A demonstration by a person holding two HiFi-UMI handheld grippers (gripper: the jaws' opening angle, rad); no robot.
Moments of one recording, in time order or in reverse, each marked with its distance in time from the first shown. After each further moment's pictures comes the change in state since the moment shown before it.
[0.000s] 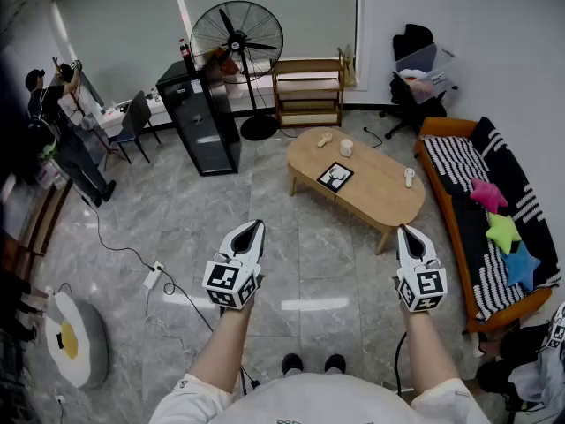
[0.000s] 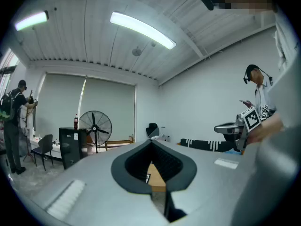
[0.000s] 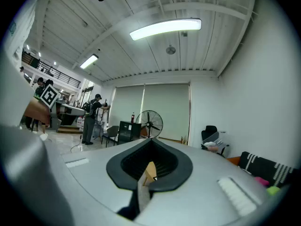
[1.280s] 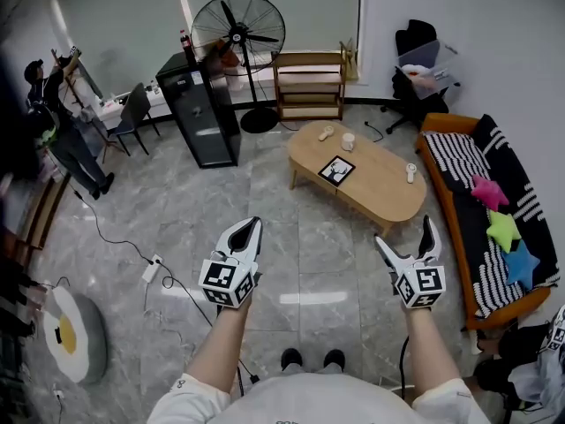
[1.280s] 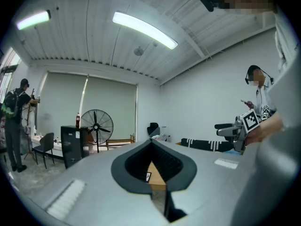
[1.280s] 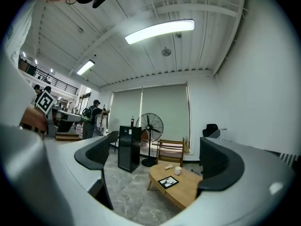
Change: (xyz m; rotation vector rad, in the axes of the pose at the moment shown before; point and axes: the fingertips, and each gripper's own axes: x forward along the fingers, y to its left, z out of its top) left arm -0.010 0.009 -0.007 -0.010 0.006 0.008; right arm 0.008 0.010 -0.004 0.073 -0.043 -0.005
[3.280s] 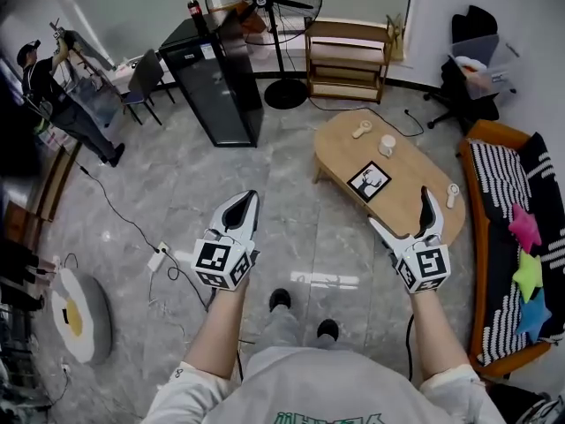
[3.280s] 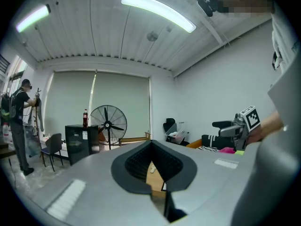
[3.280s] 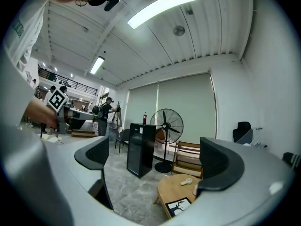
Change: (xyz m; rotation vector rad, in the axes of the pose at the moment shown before) left arm 0.224 0.188 -0.014 0.007 0.043 0.141; right arm 0.336 -0.005 -0.023 -0.040 0.024 0.266
